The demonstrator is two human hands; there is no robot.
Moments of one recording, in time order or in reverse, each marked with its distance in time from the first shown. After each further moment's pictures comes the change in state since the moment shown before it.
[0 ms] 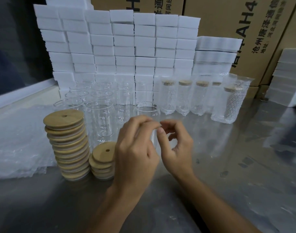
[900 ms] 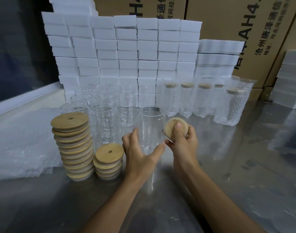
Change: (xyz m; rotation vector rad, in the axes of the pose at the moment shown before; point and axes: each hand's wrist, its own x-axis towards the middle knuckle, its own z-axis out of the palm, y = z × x) left_hand -0.036 -0.042 0.048 -0.382 -0.238 -0.753; right_hand 0.016 0.008 0.004 0.437 0.241 0.678
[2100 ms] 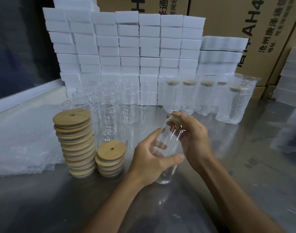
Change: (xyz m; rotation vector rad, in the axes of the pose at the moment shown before) left_hand -0.010 0.020 -0.008 -0.134 -0.363 -0.024; right_hand 0.007 -0.032 -0.017 0.056 -0.360 -0.034
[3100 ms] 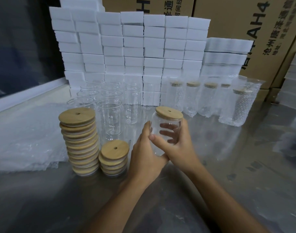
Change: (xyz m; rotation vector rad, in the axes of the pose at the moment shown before) left_hand 0.002 -0.004 -0.006 0.364 0.202 -0.001; right_hand -0.014 0.027 0.013 -0.554 -0.157 -0.094
